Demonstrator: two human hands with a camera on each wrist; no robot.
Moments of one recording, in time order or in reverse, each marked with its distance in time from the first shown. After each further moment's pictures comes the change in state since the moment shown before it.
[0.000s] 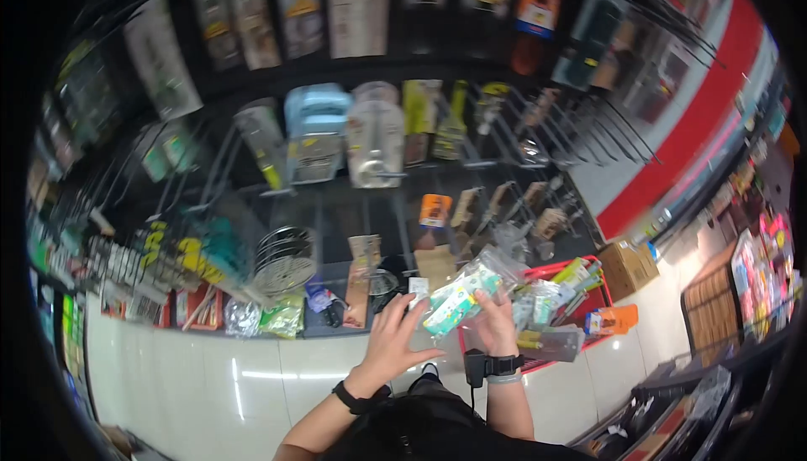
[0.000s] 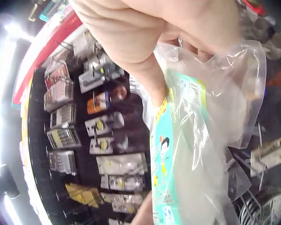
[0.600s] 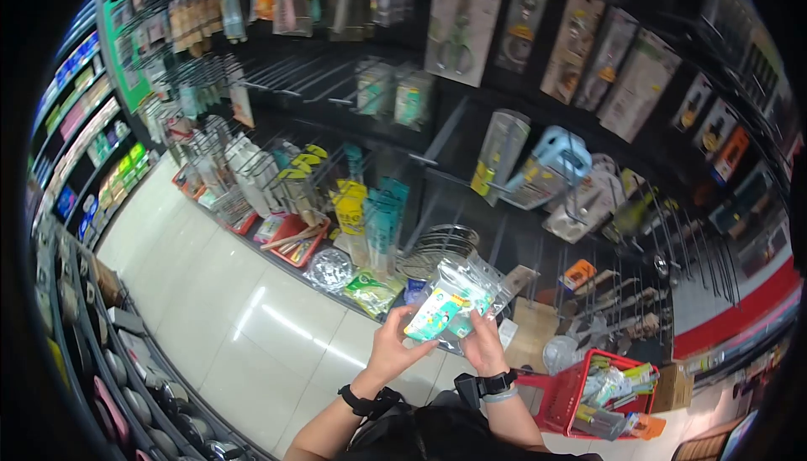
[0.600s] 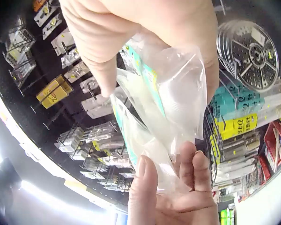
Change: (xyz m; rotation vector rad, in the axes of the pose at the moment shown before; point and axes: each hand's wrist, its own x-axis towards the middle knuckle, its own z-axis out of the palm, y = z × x) left_hand -0.191 -0.118 -0.157 -0.656 0.643 -0.507; right_hand -0.090 0.203 0.234 0.011 -0.585 0.526
